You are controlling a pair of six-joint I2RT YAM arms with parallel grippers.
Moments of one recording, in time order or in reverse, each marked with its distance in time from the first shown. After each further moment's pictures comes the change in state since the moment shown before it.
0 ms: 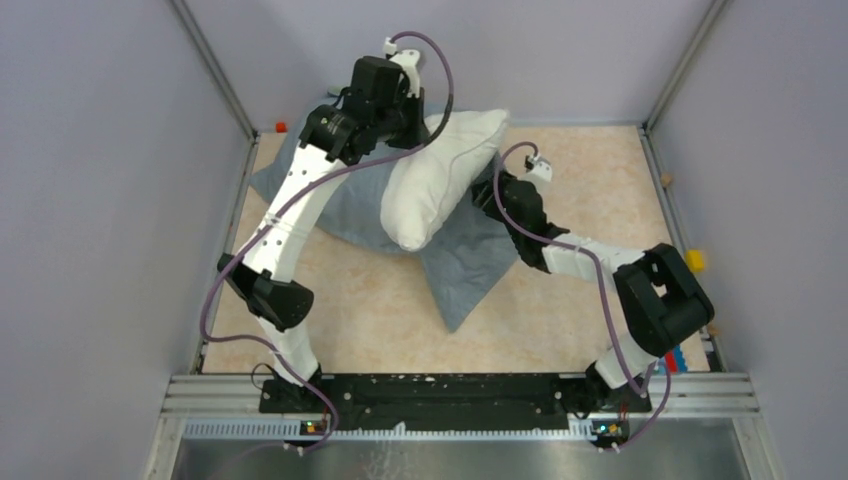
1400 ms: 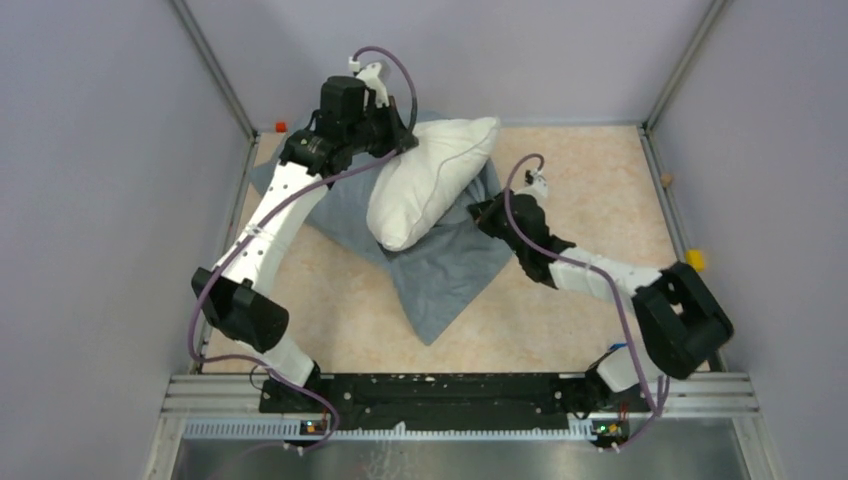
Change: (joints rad) left arm 0.153 -0.180 -0.369 0.285 0.203 -0.150; right arm 0.070 -0.073 -0.068 0.028 -0.095 0.249
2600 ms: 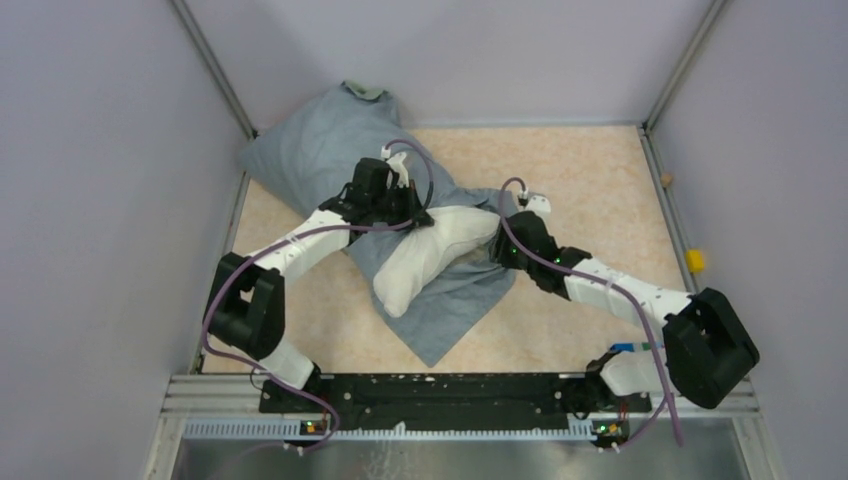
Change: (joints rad) left arm -0.046 -0.050 -0.746 0.489 0.178 -0.058; right arm 0.026 -0.237 -0.108 -0.539 0.034 -0.319
